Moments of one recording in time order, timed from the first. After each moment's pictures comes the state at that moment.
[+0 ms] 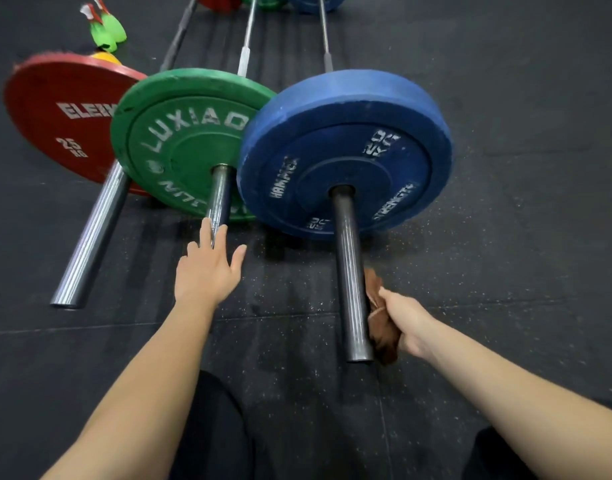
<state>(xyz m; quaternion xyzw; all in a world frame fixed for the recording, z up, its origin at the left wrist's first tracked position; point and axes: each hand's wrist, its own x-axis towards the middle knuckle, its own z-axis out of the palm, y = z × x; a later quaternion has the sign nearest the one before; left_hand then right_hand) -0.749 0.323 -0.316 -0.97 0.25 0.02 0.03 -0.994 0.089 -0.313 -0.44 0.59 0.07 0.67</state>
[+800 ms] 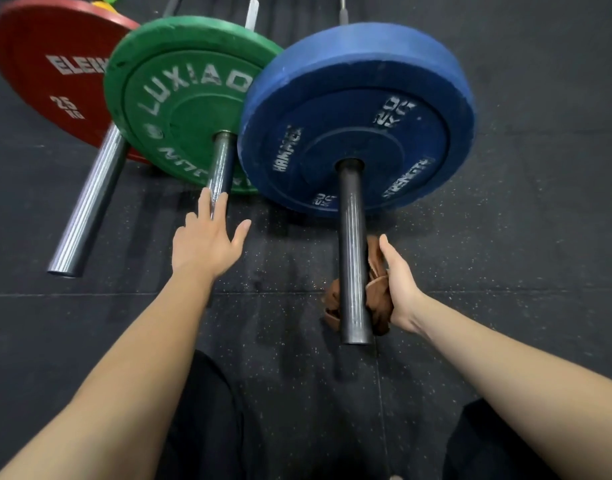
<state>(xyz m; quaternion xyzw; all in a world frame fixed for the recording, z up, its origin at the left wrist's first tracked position) -0.748 0.321 -0.312 -0.97 0.25 0.01 0.03 -0.977 0.096 -0.292 -0.33 0.44 0.10 0.83</state>
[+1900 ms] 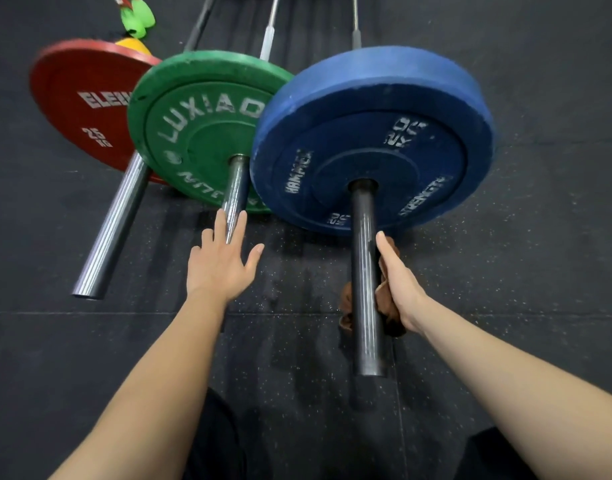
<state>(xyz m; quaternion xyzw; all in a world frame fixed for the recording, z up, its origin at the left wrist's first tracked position) -0.746 0.318 -0.313 -0.96 0.27 0.00 0.09 -0.936 0.081 -0.308 -0.41 0.45 0.10 0.79</state>
